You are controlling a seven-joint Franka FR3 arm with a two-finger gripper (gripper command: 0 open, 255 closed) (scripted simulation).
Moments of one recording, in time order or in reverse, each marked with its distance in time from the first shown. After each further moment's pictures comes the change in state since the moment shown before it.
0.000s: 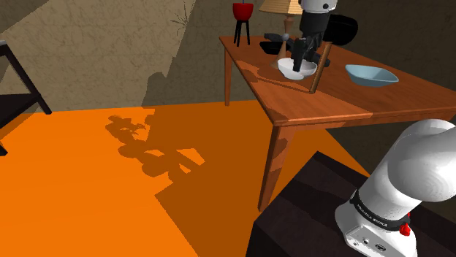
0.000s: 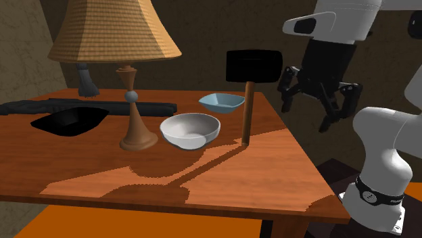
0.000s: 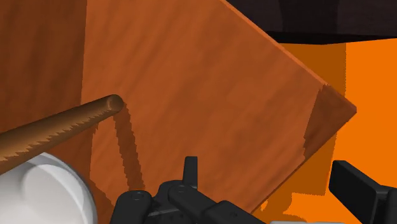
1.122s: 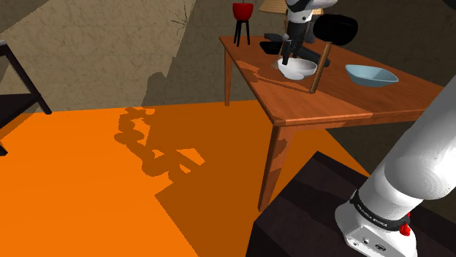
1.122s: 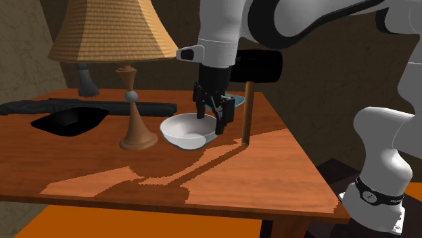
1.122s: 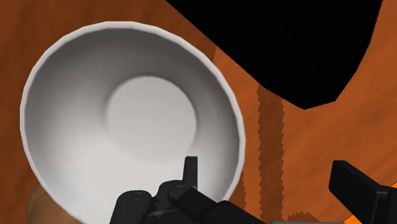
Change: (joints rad) arm -0.062 0.562 -0.245 0.401 0.080 0.210 -0.361
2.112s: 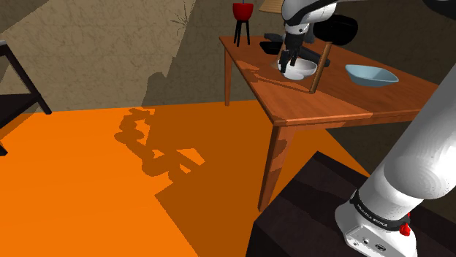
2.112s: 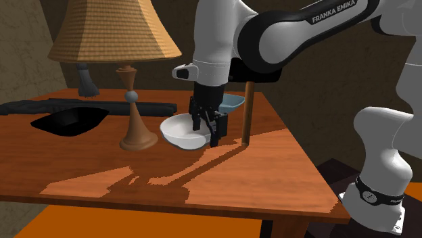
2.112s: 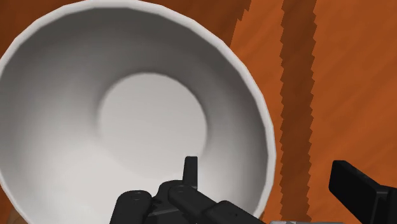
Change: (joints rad) arm -0.012 0.058 -0.013 -0.042 0.021 0.100 -0.027
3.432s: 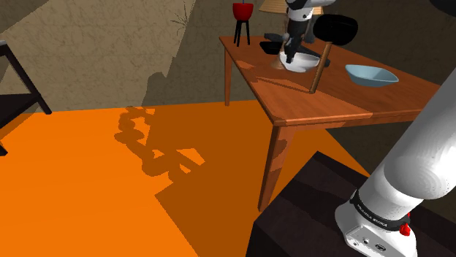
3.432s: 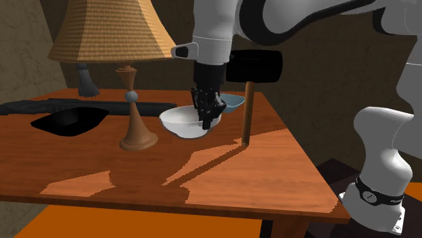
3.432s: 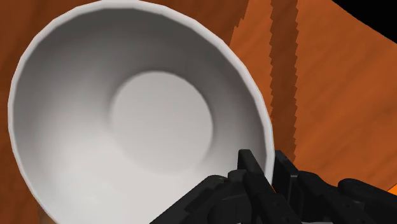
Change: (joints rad) arm 0.002 -0.020 0.002 0.097 -0.004 -0.116 -0.004
